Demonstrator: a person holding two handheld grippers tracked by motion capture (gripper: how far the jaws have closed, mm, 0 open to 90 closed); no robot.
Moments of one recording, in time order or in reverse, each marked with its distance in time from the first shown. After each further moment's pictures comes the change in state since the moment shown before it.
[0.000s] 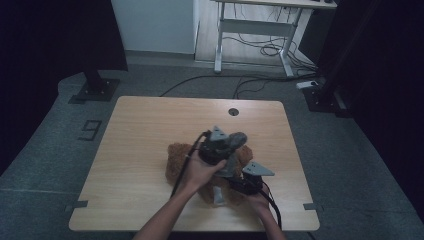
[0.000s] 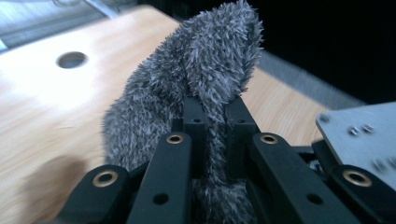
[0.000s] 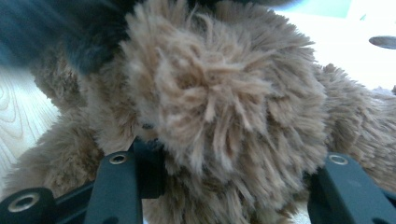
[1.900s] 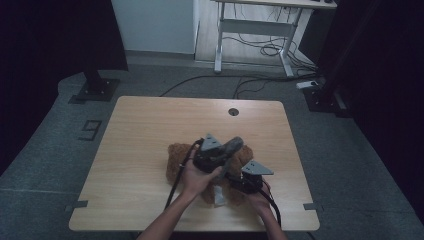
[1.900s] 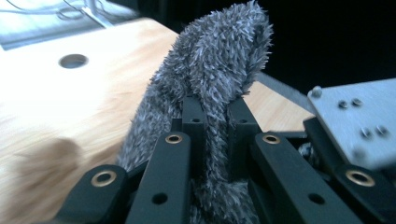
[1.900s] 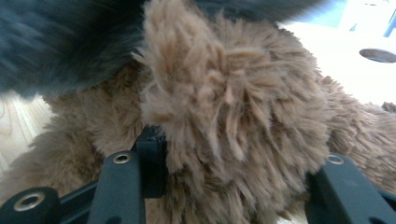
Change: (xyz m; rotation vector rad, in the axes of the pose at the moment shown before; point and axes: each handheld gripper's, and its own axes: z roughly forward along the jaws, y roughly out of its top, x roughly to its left) left arm -0.003 -0.025 -0.011 -0.092 -0.022 -0.043; right arm 0.002 0.006 -0.001 0.005 -0.019 -0.048
